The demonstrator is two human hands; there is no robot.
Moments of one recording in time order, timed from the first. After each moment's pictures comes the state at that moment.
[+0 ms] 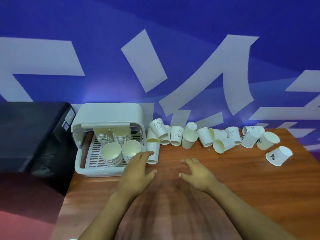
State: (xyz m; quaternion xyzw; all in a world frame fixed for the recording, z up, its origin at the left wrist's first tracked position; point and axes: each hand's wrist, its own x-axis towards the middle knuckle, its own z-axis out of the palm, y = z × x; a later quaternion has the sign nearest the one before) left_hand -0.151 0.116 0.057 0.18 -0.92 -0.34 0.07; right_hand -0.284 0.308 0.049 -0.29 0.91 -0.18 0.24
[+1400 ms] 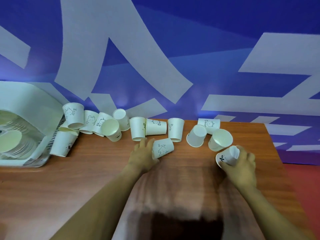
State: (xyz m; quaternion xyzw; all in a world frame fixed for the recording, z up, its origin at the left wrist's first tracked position) left_hand -0.469 0.387 -0.024 0.28 -0.92 -0.23 -0.16; right_hand -0.607 0.658 -0.025 -0.03 0.96 -0.26 0.08
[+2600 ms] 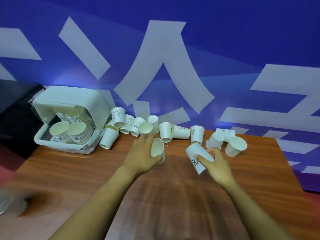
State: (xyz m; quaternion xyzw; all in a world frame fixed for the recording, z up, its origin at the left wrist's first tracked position) left_hand -0.328 0.373 0.084 0.27 -0.92 -0.29 0.05; right_hand -0.476 0.572 0.061 -0.13 0.87 -0.43 0.21
